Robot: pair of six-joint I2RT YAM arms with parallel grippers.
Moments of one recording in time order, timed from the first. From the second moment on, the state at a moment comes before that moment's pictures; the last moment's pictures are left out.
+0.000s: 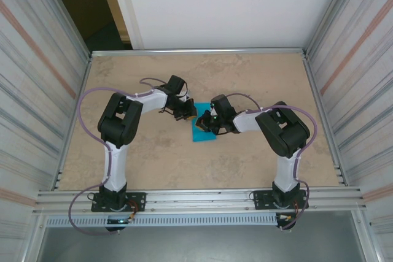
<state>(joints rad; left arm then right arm) -0.48 2.10 1.38 -0.42 0.52 -0.65 0.62 1.92 0.91 0.20 -0.44 1.14</state>
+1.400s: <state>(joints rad) -0.38 1.84 1.19 -0.40 0.50 -0.72 0.61 1.93 0.95 0.18 -0.49 1.18</state>
